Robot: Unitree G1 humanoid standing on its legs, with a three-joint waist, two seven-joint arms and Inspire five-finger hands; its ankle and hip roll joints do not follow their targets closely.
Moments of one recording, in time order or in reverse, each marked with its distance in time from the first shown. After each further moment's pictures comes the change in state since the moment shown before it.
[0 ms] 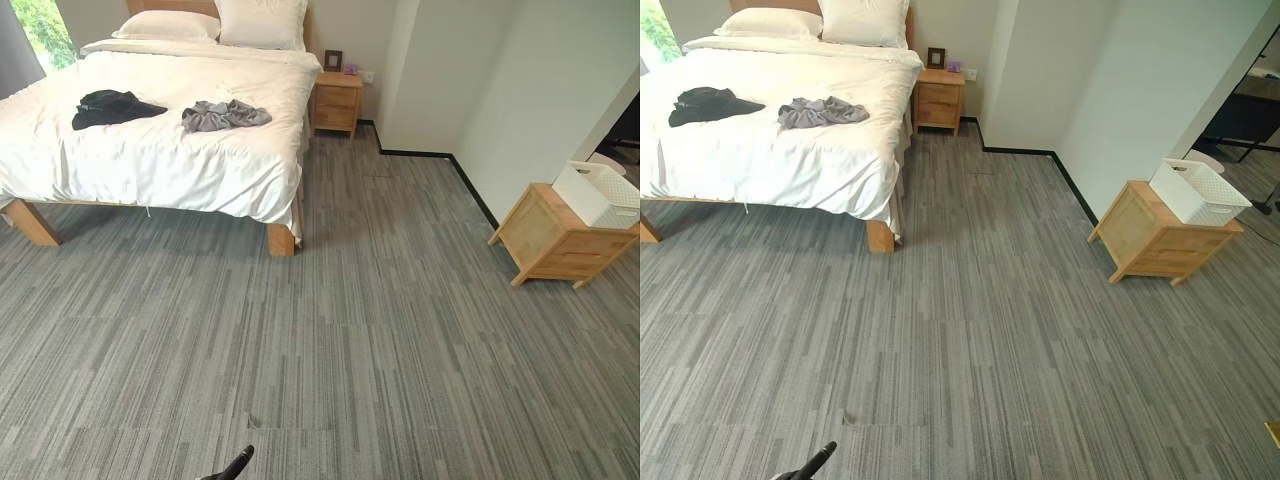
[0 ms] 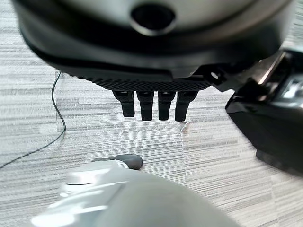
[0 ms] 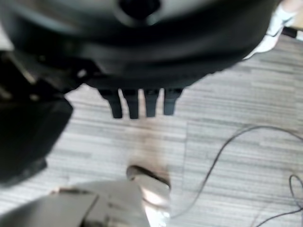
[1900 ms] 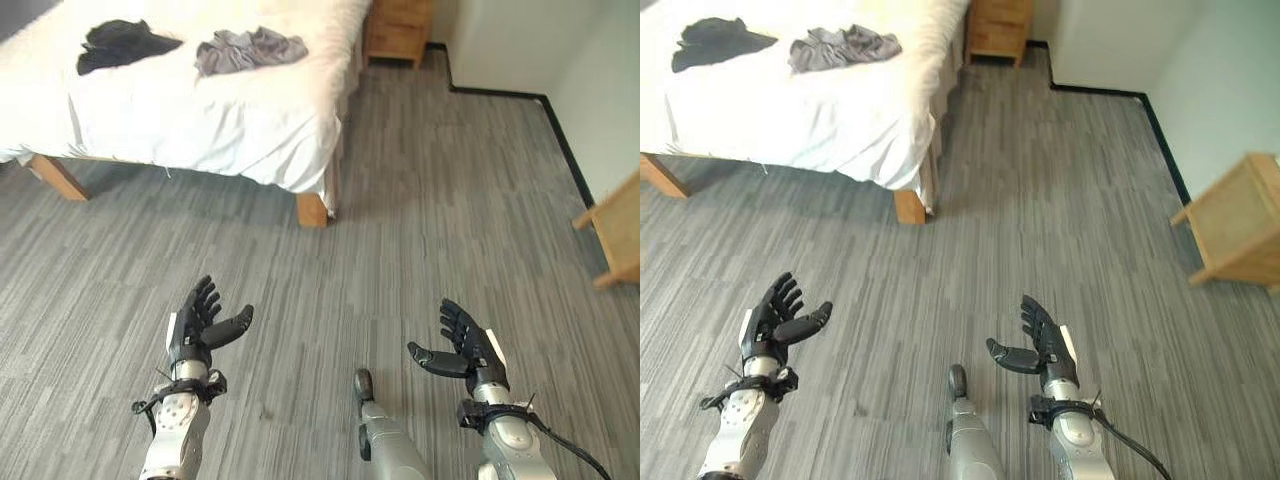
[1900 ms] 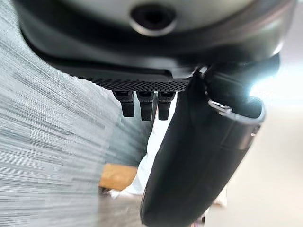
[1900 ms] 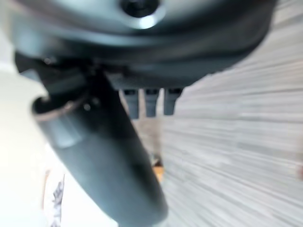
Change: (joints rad) left arm 0.060 0.016 0.150 -1.064 -0.284 -0.120 0.105; right arm 0.122 -0.129 -0.193 -1.187 0.165 -0.127 -0.040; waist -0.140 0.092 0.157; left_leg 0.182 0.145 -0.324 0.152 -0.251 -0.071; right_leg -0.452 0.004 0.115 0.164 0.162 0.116
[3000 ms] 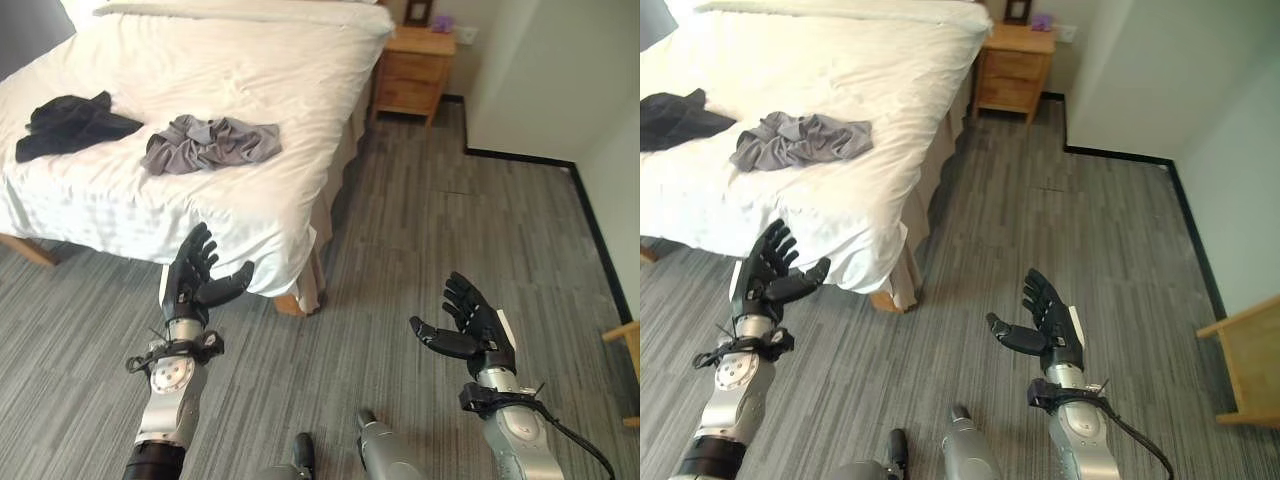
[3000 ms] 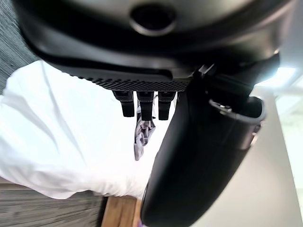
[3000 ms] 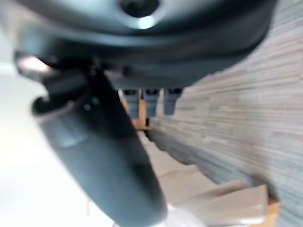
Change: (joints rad) left arm -0.147 0.046 0.001 -0.059 -0.018 -0.051 0.000; right arm 0.052 0.032 -0.041 -0.114 0.122 -0.047 0.018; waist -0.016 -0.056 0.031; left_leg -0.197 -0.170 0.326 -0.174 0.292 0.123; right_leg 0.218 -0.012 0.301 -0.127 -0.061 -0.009
